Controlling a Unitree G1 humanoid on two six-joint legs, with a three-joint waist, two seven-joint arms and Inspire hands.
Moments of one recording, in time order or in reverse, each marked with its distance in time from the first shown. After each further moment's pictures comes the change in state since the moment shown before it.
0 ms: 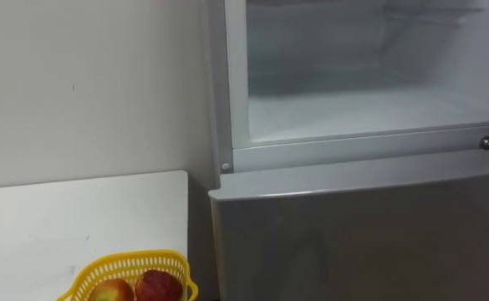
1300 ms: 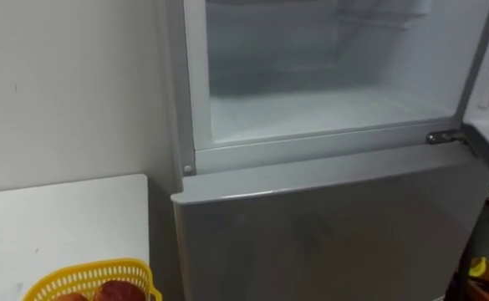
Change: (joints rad) left arm 0.017 0.011 0.226 -0.123 -0.002 -0.041 0.083; right arm -0.042 -0.020 -0.679 -0.248 1.533 -0.032 -0.093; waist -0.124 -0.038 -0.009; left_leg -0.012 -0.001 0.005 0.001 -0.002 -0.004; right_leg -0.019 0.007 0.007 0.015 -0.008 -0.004
